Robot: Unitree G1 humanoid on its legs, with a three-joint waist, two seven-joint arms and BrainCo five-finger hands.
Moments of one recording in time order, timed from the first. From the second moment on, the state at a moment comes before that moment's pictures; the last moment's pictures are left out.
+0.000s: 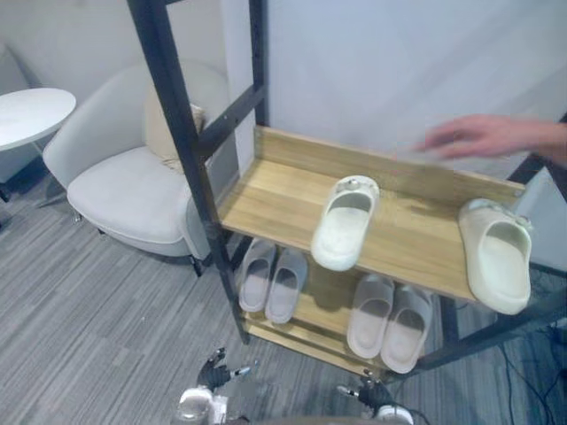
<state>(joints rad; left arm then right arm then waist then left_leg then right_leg) 0.14 0.12 -0.09 0.86 -0.02 -0.07 0.08 0.14 -0.04 0.00 0.94 0.08 -0.08 -0.06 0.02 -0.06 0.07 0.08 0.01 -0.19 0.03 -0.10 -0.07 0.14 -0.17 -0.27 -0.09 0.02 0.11</state>
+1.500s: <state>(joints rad) 0.07 0.09 -0.61 0.38 -0.03 -0.08 0.00 0.12 -0.05 -0.03 0.99 0.08 -0.09 -0.09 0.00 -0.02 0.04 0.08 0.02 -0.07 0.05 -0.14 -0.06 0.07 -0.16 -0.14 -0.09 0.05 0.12</state>
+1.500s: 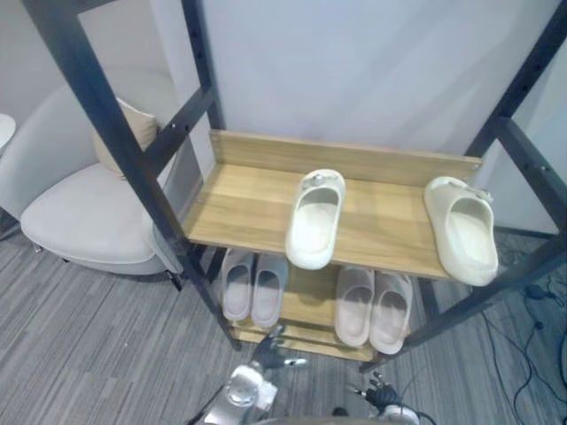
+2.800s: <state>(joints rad) -0.27 0.05 -0.43 -0.18 -0.13 -0.14 0.18 0.13 -0.08 0.04 0.99 0.08 -0.06 -0.10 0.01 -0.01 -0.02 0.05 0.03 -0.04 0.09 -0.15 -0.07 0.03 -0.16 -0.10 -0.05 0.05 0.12</state>
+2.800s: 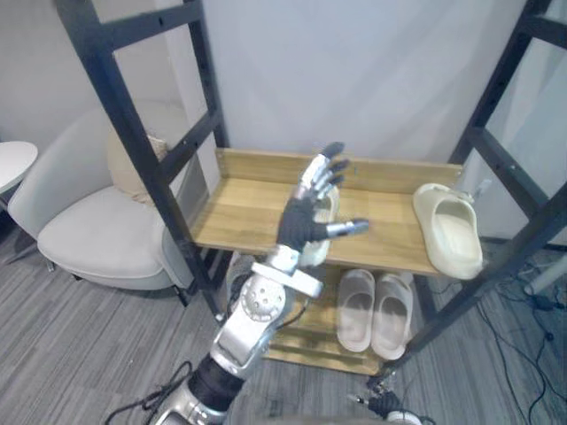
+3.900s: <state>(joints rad) -0.37 0.15 -0.12 0.21 0.12 -0.03 0.31 0.21 -0.03 -0.02 0.84 0.04 -0.06 -0.08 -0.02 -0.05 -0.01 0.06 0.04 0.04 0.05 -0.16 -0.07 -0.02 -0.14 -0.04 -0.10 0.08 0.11</state>
